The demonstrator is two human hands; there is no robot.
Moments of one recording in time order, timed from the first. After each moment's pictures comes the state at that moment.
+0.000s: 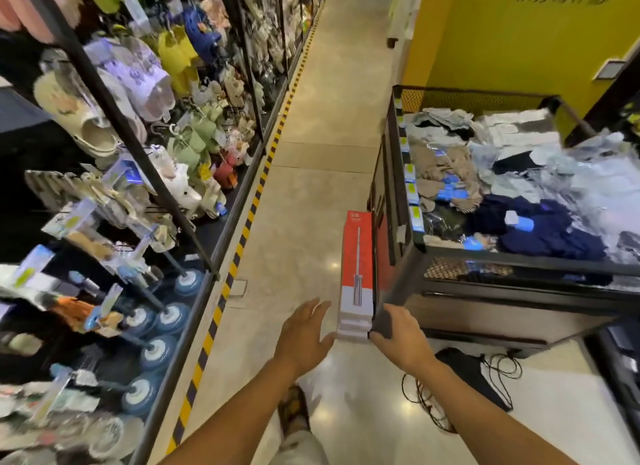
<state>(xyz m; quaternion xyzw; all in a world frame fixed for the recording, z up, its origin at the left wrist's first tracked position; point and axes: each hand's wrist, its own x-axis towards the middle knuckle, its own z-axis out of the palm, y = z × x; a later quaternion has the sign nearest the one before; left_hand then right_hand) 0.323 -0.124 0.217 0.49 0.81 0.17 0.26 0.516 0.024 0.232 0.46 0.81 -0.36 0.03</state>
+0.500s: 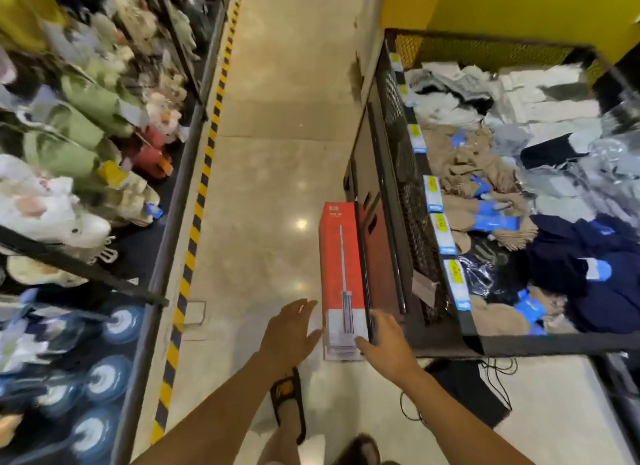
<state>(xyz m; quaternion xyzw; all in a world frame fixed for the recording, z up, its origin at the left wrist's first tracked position) 0.115 0.118 0.074 0.53 0.76 0.09 0.37 0.330 0.217 0.116 0.54 0.72 -0.43 0.05</state>
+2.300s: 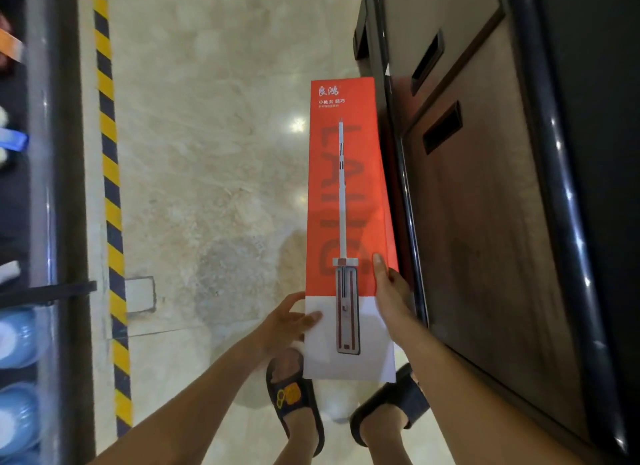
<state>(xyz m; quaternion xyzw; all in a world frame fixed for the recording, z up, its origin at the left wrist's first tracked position) 0.049 0.229 -0.290 0.07 0.63 0.22 0.74 0.231 0.361 -0.286 0.73 0.36 -0.58 -0.05</state>
